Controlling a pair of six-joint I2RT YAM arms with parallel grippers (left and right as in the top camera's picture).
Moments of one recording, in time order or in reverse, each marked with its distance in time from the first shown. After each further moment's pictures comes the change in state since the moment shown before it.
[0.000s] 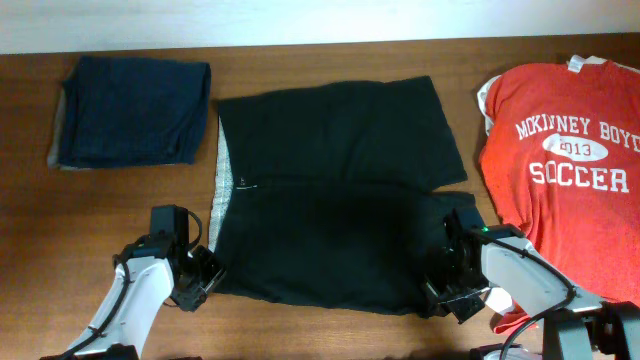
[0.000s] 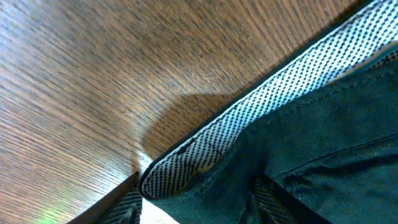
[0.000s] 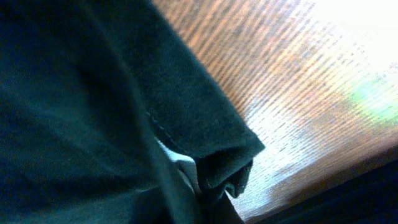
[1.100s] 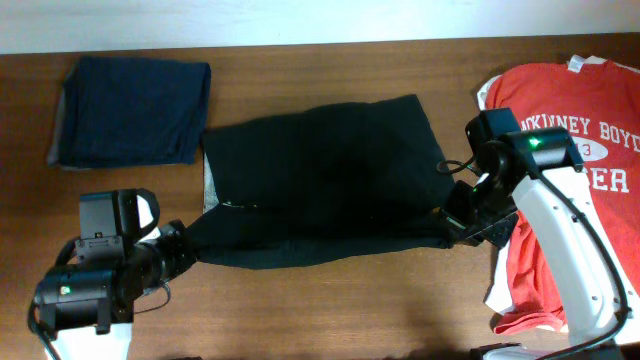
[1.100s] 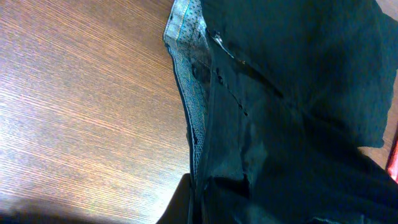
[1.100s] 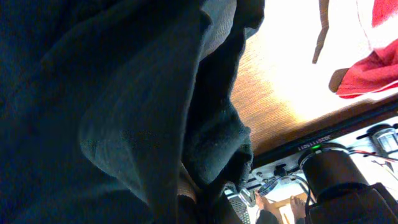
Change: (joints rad) left arm 0.000 -0.385 0.523 -0.517 0.040 0.282; right arm 0.002 0.040 0.825 -0.633 0.113 -0.390
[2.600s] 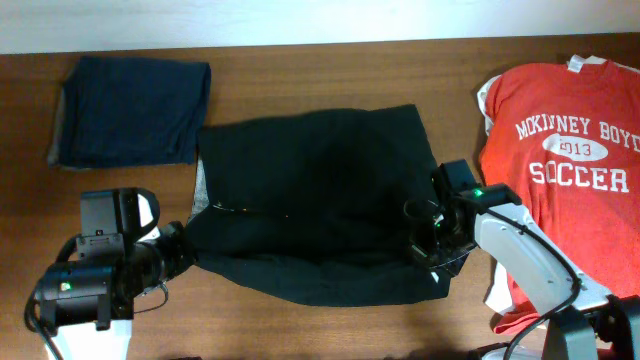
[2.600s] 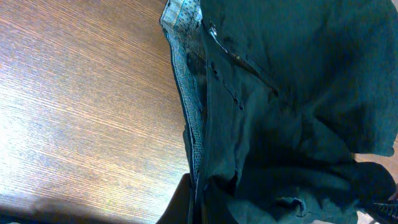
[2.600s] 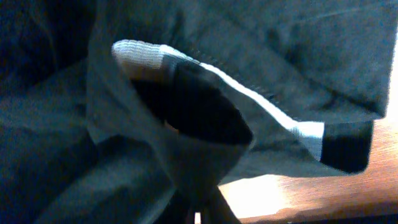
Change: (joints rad) left arm 0.000 0.012 0.003 -0.013 -0.034 0.038; right arm 0.080 -0.001 -0.521 0.583 -0.160 0.124
